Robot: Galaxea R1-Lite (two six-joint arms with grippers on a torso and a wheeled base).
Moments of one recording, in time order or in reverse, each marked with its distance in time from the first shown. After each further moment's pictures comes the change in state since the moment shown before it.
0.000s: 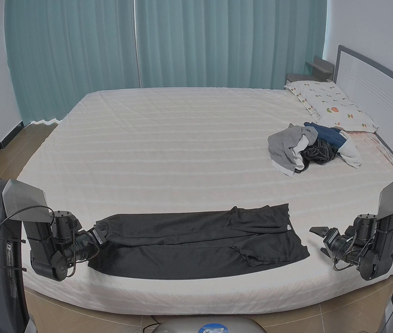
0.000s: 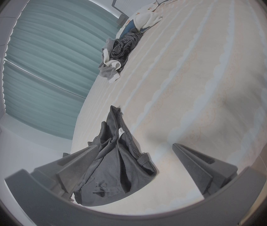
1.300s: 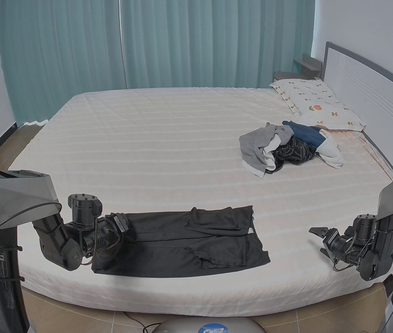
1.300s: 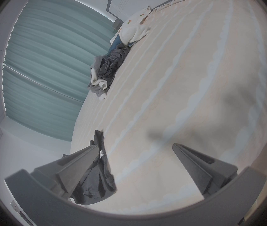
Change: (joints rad) left arm -0.210 -0.171 -0.115 0.298 0.186 -0.078; right arm 0.000 0.000 0.003 0.000 -0.001 0.001
